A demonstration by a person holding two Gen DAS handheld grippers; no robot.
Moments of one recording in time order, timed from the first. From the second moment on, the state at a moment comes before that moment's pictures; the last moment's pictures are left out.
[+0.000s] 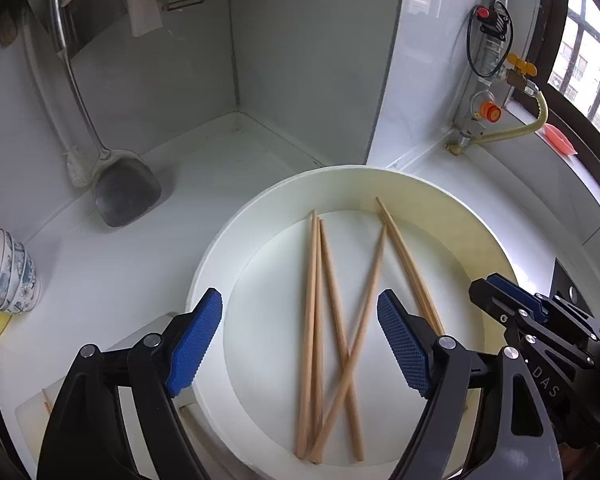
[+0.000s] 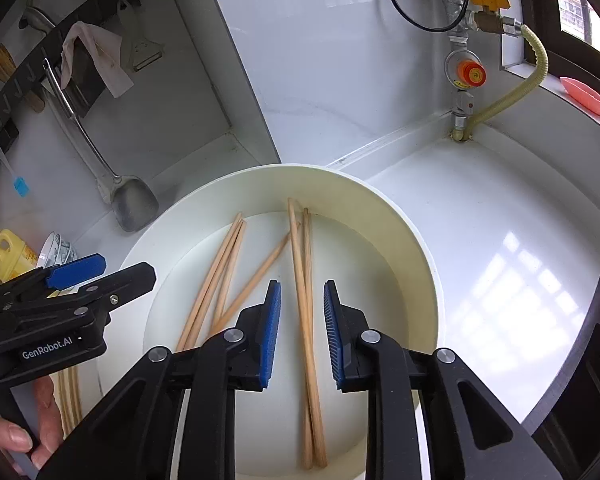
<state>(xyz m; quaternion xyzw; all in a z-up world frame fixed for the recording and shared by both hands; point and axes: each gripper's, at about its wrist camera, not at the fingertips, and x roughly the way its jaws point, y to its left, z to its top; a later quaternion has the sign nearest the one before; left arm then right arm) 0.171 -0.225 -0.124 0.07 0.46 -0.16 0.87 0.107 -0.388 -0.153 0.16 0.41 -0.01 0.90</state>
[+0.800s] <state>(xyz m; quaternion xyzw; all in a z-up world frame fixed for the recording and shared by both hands) 0.120 -0.131 -0.084 0.04 0.44 -0.13 0.89 0.060 -0.324 -0.115 0.12 0.40 -0.02 0.91</state>
